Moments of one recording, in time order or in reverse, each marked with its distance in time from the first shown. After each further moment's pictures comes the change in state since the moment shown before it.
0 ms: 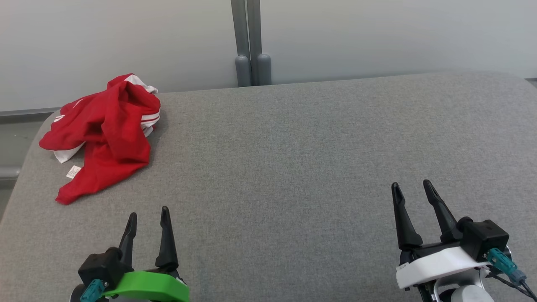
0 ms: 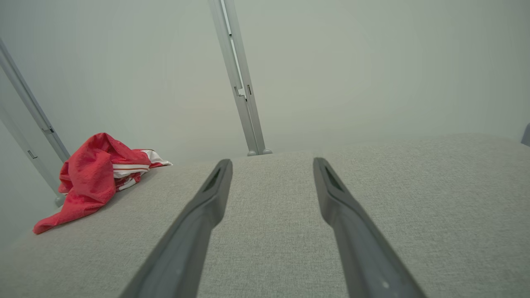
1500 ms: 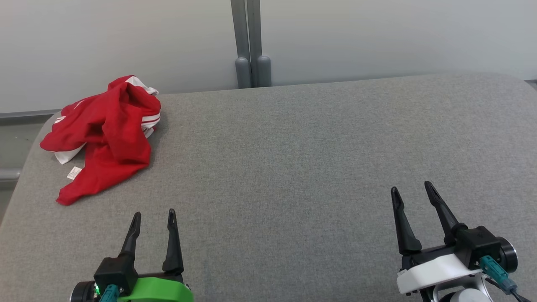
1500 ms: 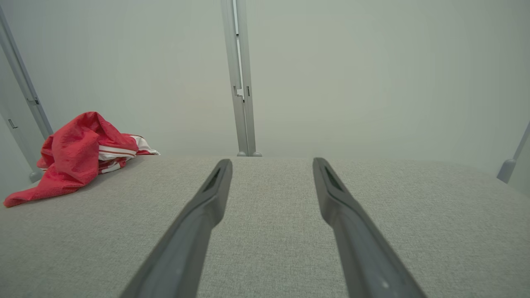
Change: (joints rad) left arm 0.011 0.002 -0.019 0.004 0.153 0.018 -0.050; right arm 0.011 -0.002 -0.013 0.012 -0.151 0.000 -0.049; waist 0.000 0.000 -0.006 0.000
